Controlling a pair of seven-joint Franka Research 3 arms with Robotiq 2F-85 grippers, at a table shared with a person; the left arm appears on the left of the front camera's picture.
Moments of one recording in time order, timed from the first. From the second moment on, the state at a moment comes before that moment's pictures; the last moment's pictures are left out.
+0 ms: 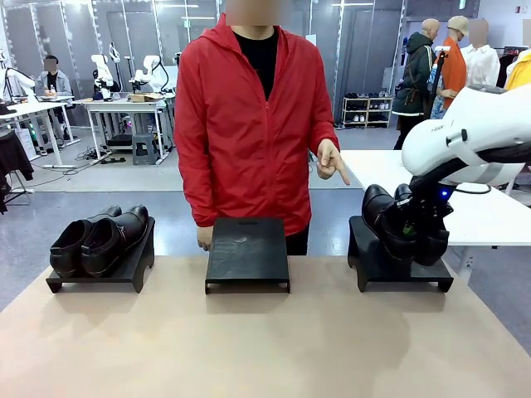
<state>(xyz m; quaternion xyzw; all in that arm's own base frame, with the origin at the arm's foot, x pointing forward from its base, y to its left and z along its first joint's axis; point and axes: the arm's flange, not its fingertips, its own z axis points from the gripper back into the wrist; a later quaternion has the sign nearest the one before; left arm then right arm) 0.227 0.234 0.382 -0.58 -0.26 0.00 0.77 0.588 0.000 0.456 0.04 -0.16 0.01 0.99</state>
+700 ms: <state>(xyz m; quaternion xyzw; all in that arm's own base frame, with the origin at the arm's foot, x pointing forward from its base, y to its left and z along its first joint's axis) 0.227 0.234 0.382 -0.58 -0.26 0.00 0.77 0.614 0.004 0.420 0.04 -0.17 0.00 0.98</state>
